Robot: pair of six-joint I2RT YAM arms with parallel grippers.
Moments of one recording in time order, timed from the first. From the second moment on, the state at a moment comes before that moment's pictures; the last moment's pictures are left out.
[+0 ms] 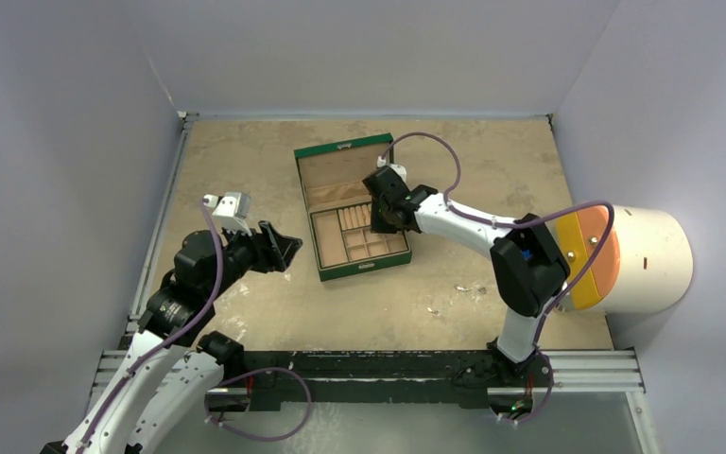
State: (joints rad) left arm -0.45 0.53 0.70 -0.46 0.08 -0.46; right arm 0.73 1.82 1.32 -0.50 0.21 0.67
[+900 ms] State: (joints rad) left arm -0.45 0.54 0.70 -0.46 0.08 -0.46; right arm 0.73 1.69 1.25 -0.50 0.22 0.67
